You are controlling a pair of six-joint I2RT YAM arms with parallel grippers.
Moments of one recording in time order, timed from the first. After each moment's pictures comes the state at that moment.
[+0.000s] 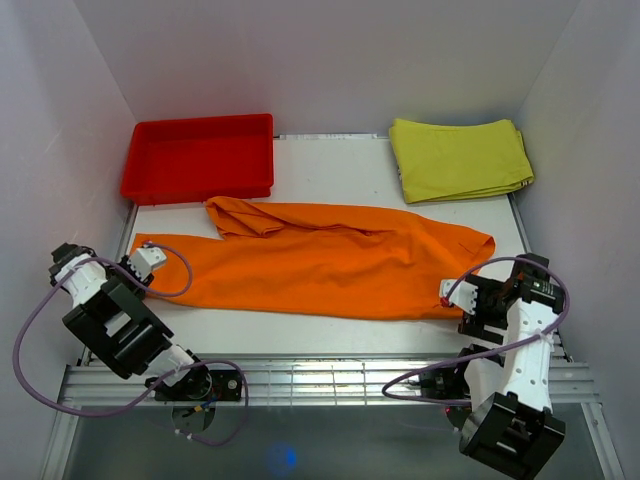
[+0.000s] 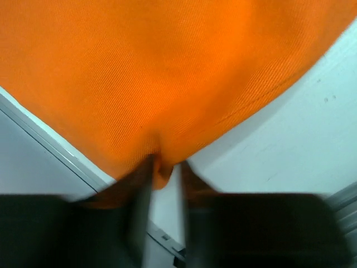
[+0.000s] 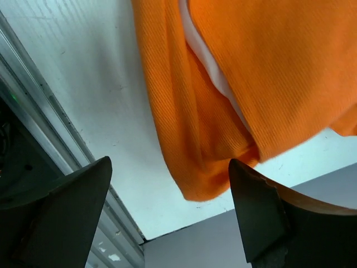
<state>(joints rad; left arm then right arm) 0.83 1.44 0.93 -0.92 0.50 1.69 -0.40 0.81 0.62 -1.18 -0.32 -1.79</state>
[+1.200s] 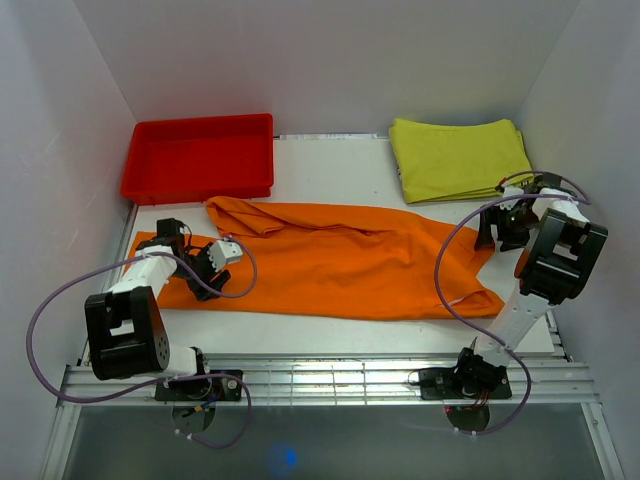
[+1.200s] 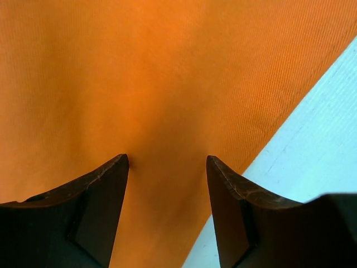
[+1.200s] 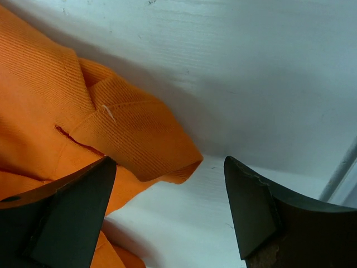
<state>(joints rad) 0.16 1.38 0.77 -0.72 0.51 1.21 -0.43 1.95 1.40 -0.82 -0.36 -0.49</state>
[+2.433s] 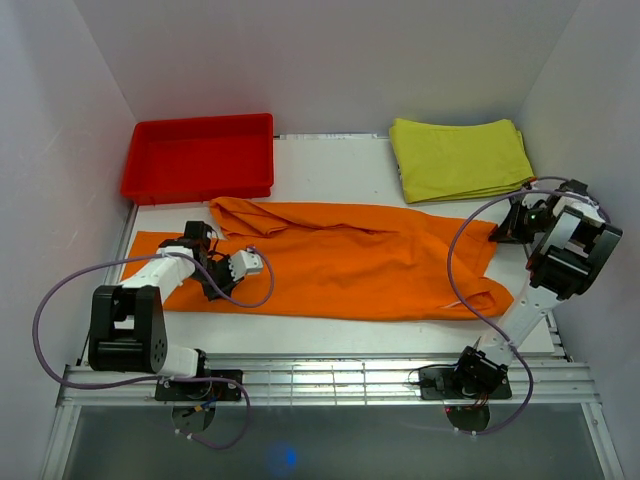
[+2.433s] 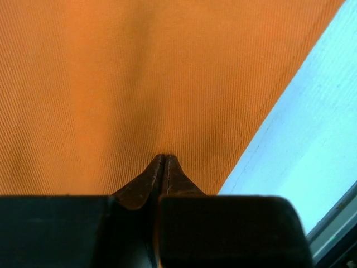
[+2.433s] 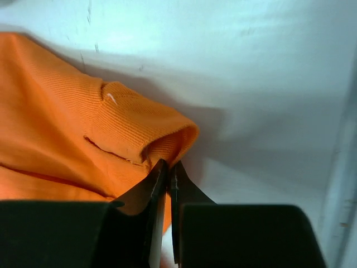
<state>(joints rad) -0.04 1.42 0.73 -0.73 0.40 1.12 -0.56 2.07 1.46 -0.79 -0.65 -0.32</state>
